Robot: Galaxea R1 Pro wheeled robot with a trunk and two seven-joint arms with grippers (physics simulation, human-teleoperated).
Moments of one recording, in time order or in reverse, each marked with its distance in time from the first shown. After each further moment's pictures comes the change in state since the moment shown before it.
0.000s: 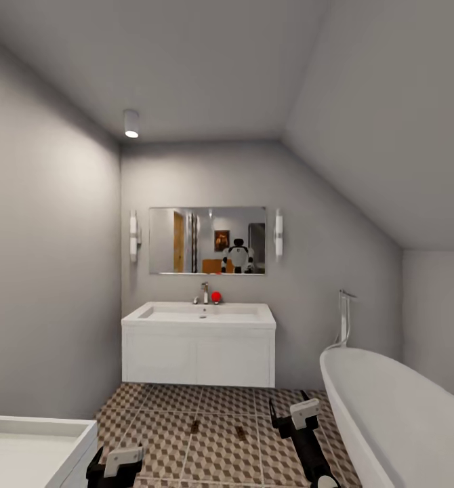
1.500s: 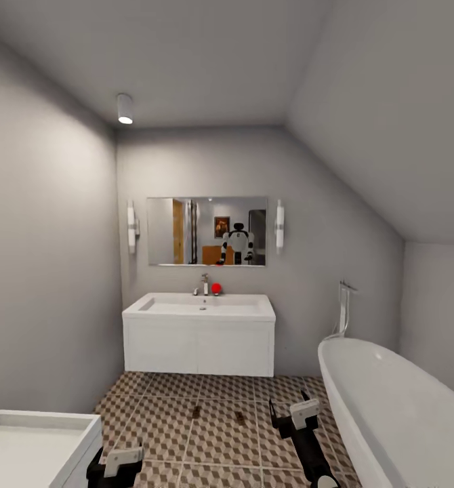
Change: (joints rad) left arm 0.000 0.000 0.000 0.000 0.000 0.000 0.000; right arm 0.000 0.000 0.000 0.000 0.000 0.000 0.000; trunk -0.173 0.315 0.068
